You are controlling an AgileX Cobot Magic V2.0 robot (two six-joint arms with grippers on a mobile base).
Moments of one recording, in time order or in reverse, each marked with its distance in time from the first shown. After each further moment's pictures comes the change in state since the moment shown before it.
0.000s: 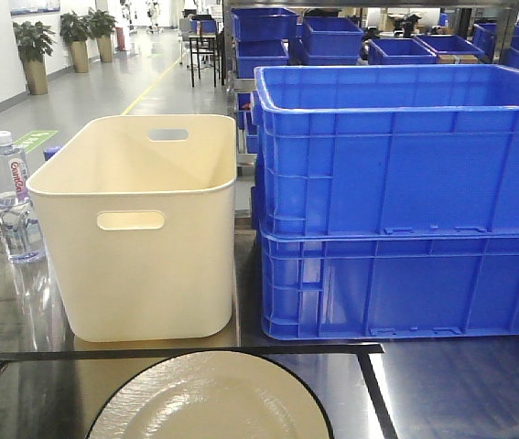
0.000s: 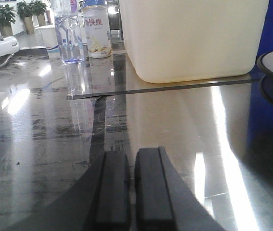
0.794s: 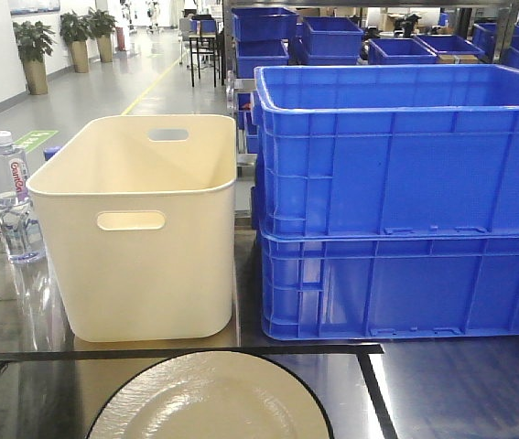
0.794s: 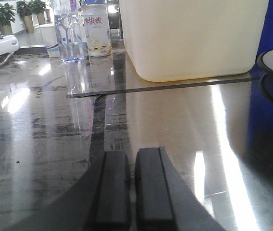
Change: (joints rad) left arm 0.000 0.000 0.001 0.000 0.002 0.000; right arm -0.061 -0.266 0.231 -0.075 0.015 0.027
